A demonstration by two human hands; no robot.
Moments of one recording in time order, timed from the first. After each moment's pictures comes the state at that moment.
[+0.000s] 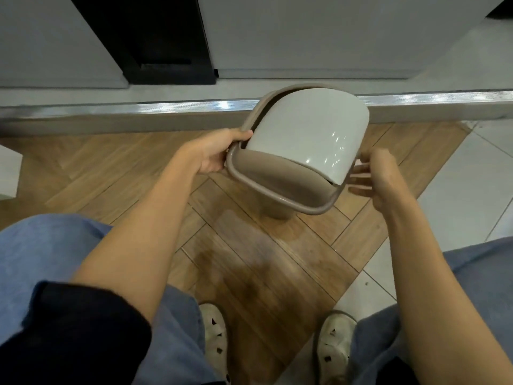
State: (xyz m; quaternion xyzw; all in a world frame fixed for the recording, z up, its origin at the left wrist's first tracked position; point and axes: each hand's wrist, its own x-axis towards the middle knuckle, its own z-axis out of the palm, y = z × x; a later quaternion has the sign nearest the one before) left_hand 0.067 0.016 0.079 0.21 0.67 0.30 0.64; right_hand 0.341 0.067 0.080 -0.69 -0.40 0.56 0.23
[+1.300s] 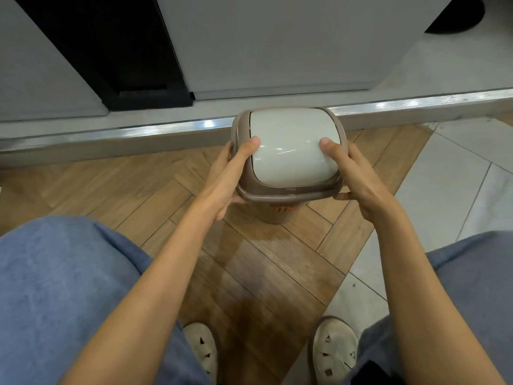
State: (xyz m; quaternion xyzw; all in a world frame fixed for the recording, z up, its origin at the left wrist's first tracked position) left_hand 0.152 -0.019 0.093 0.23 0.65 0.45 0.57; right_hand 0.366 0.041 0.107 -0.59 -0.54 0.55 0.24
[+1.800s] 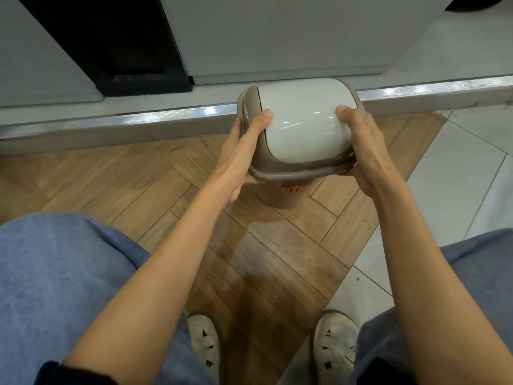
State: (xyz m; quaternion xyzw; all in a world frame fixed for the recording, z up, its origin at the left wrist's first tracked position) left_hand 0.161 0.008 0.095 0.22 0.63 0.47 0.58; right_hand 0.347 0.071 0.106 -0.60 -0.47 0.56 0.32
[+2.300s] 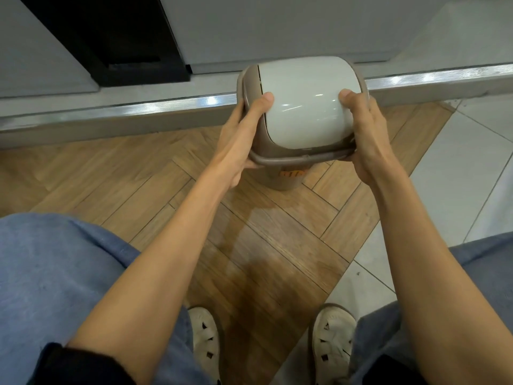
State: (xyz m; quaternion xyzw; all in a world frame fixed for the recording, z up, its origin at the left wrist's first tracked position) left_hand 0.161 0.023 0.094 0.21 0.65 0.47 0.56; right_hand 0.344 0.086 0.095 -0.59 -0.46 0.57 0.35
